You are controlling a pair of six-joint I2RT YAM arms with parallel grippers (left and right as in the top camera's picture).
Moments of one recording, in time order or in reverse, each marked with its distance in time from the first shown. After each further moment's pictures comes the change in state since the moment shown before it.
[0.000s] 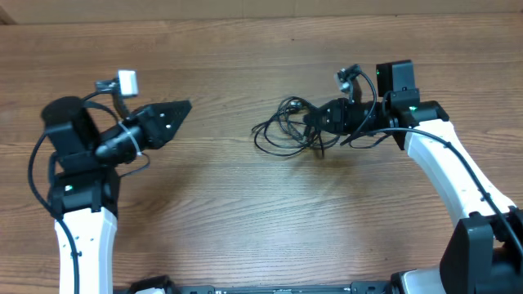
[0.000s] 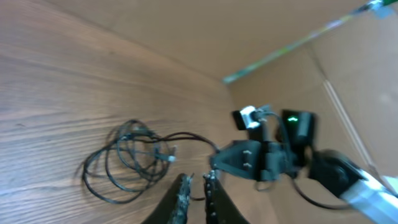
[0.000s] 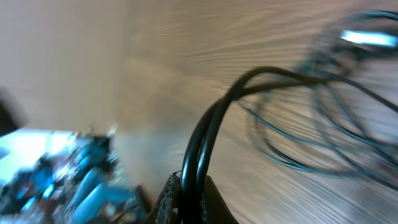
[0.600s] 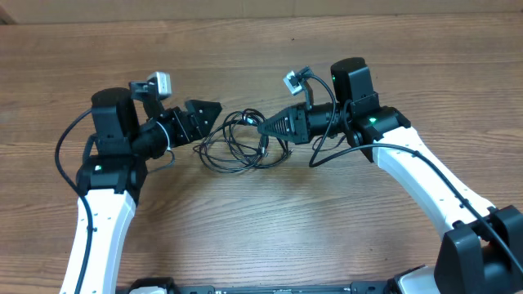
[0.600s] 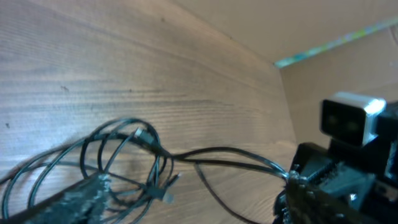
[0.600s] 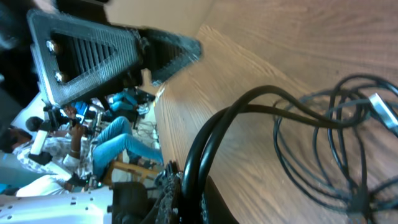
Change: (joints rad) left arm -0.174 0.104 0.000 -0.077 -0.296 0.032; right arm 0.220 0.000 0.000 0.286 -0.117 0.055
